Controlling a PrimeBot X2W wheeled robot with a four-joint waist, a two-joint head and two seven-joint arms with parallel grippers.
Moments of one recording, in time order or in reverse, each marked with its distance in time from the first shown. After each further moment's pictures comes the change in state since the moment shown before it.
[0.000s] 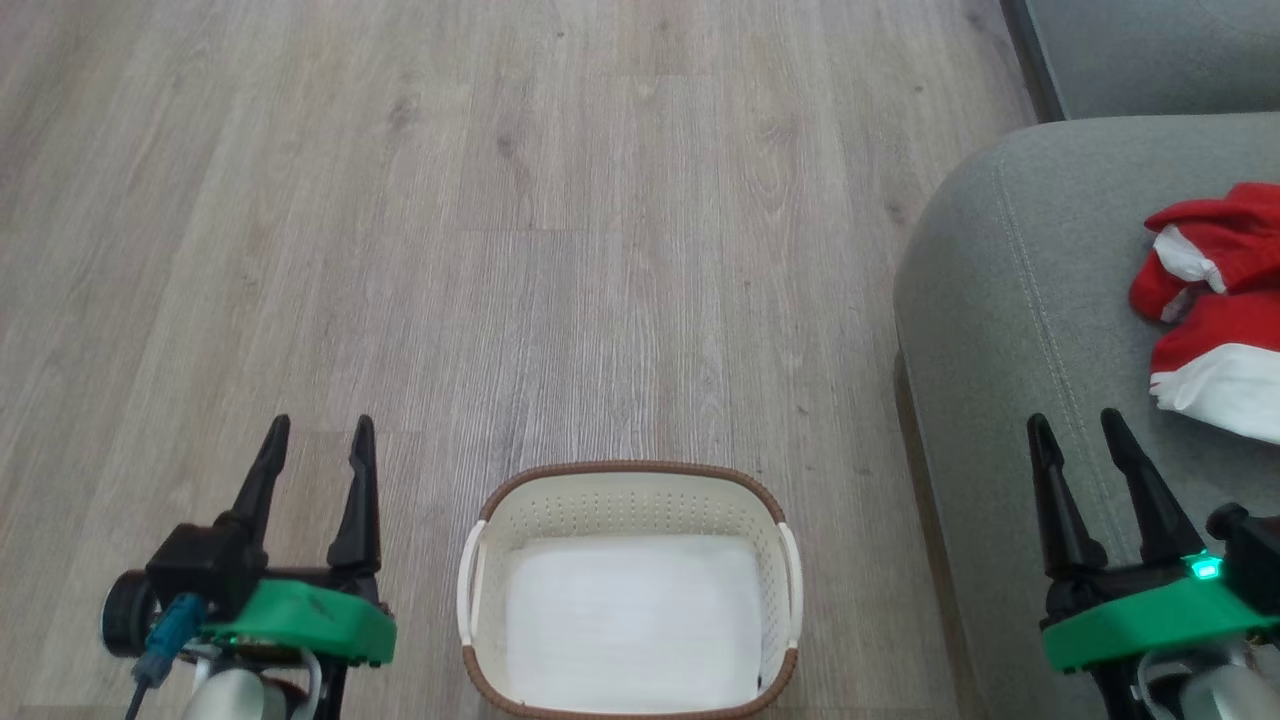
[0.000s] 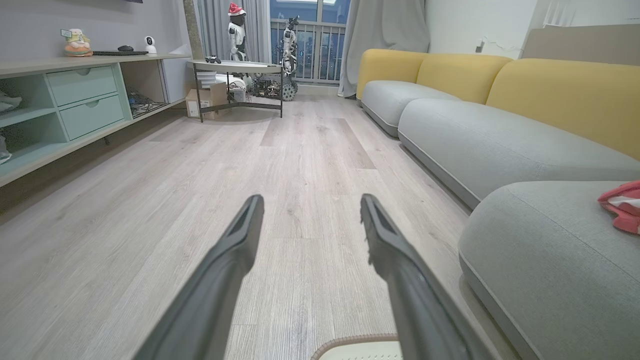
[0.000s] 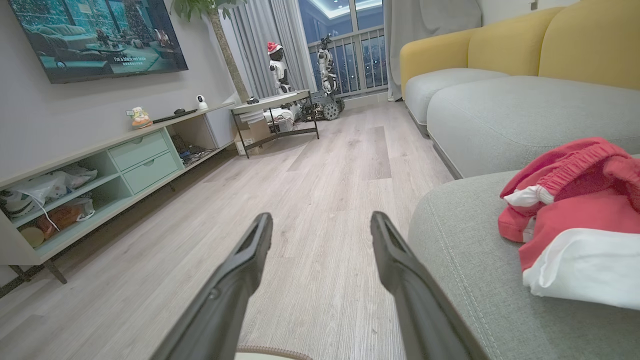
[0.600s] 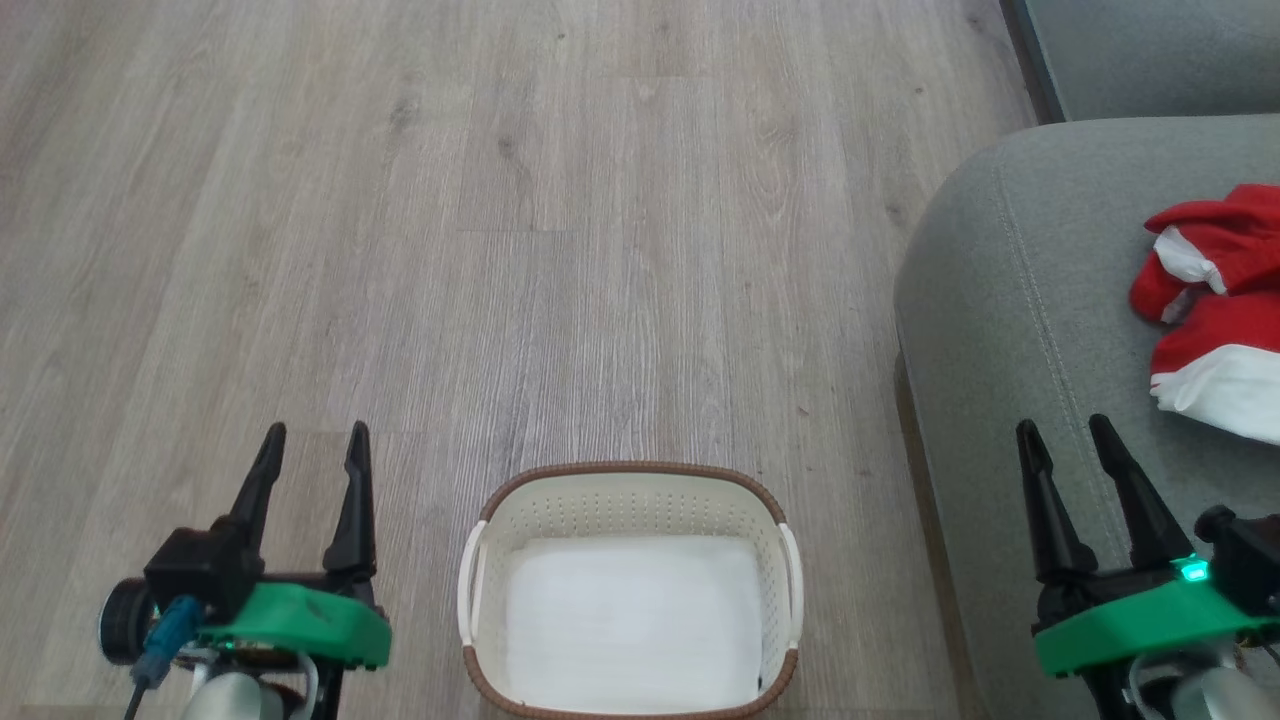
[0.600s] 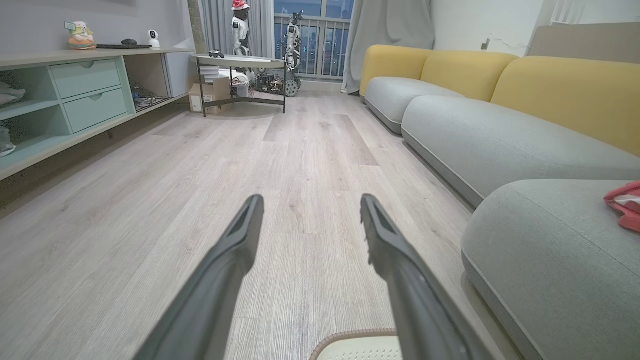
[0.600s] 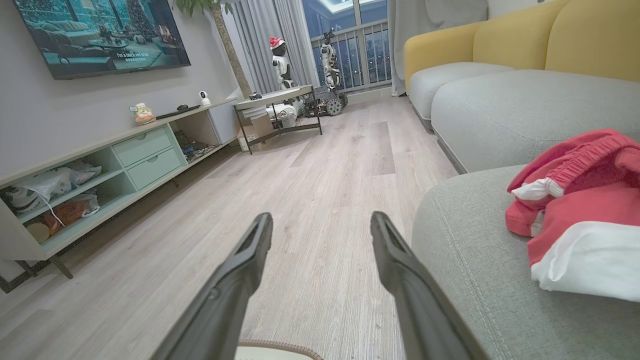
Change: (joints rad) left arm 0.000 -0.037 0.050 0.030 0.035 -0.043 0.000; right arm -0.001 0.000 0.016 0.012 0.003 0.000 0.000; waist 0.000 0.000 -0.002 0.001
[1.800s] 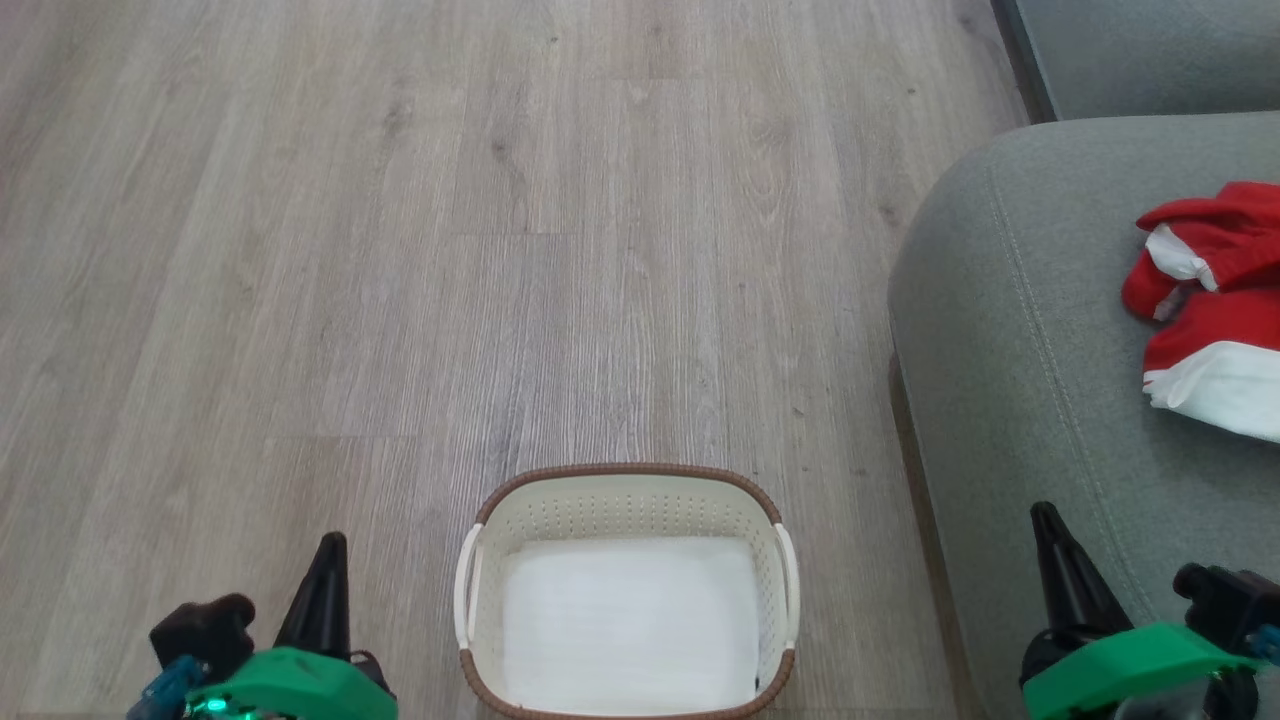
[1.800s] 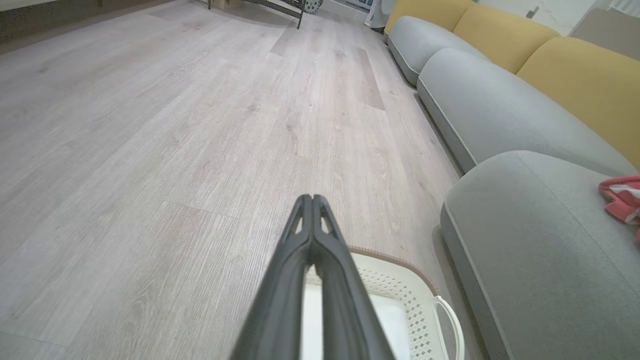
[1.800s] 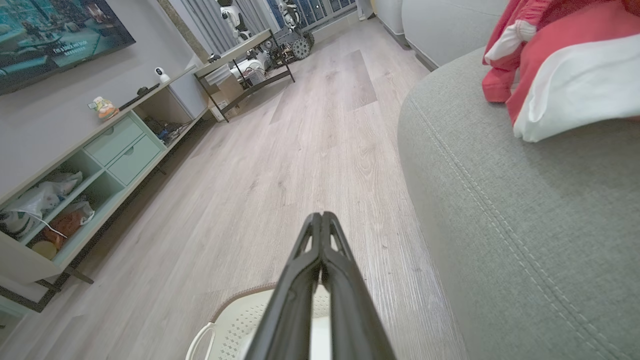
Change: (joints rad) left arm 0.070 -0.031 0.014 0.156 -0.177 -0.027 0.050; right arm 0.040 0.034 0.011 0.145 0.159 0.000 0.044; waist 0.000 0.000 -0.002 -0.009
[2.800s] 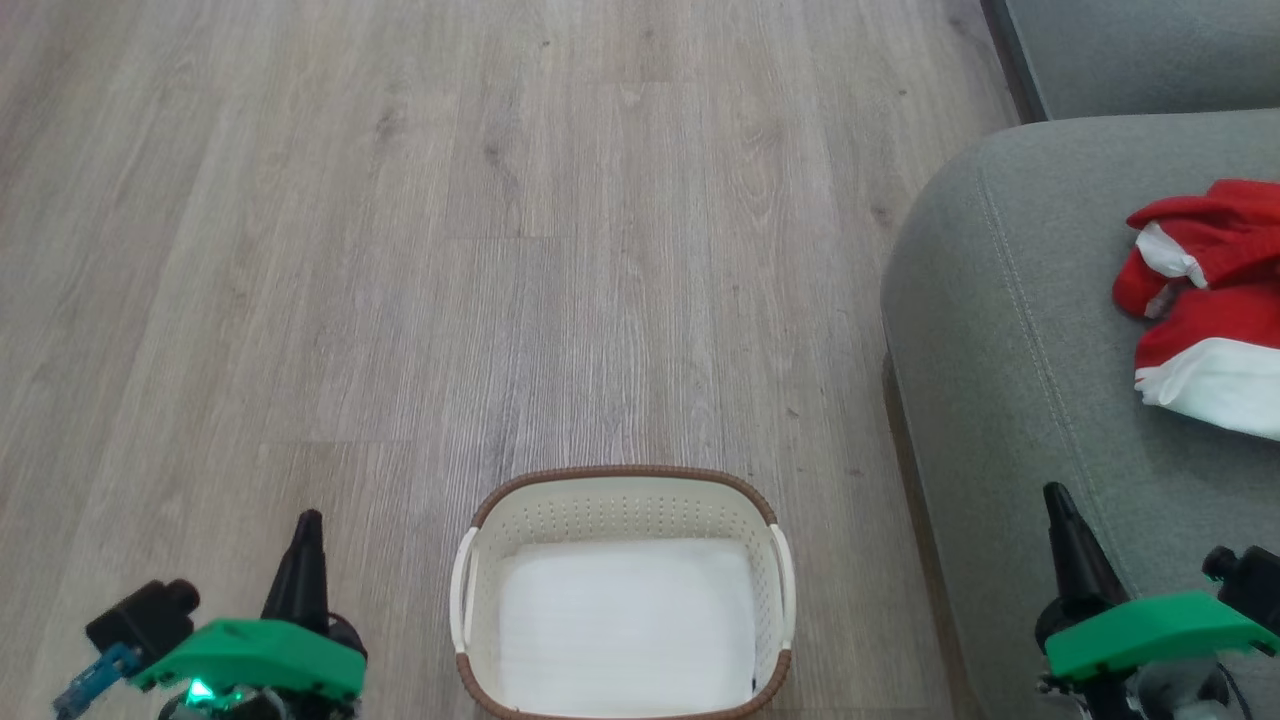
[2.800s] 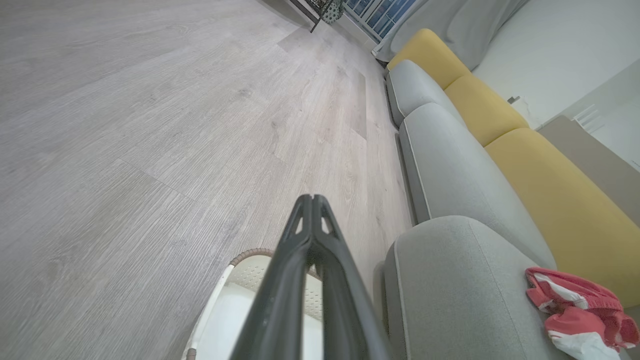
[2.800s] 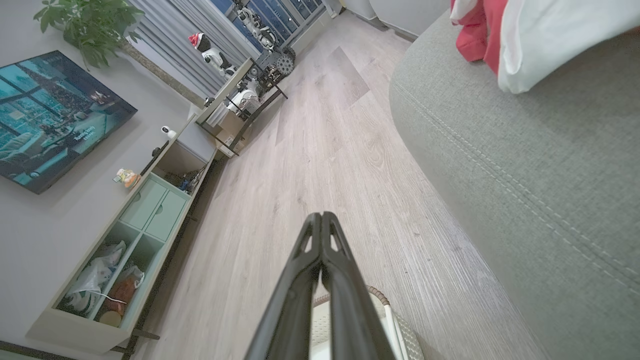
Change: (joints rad) left arm -0.037 -0.014 0.047 -0.013 -0.347 -0.017 0.089; right arm -0.047 0.033 -0.046 0.022 0.286 0.000 0.082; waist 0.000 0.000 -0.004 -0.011
